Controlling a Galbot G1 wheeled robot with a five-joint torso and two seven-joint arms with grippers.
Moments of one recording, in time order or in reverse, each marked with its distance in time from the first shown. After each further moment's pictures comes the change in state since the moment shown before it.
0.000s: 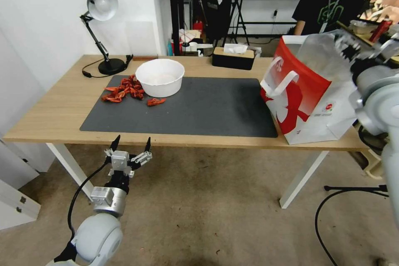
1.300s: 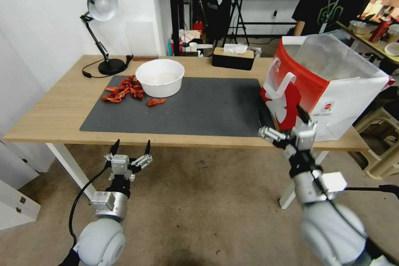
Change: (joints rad) left arm 0.018 -0.055 -0.009 0.004 0.015 0.004 0.000; right arm -0.797 0.137 -0.333 0.135 -1.253 0.372 -0.240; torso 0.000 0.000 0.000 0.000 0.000
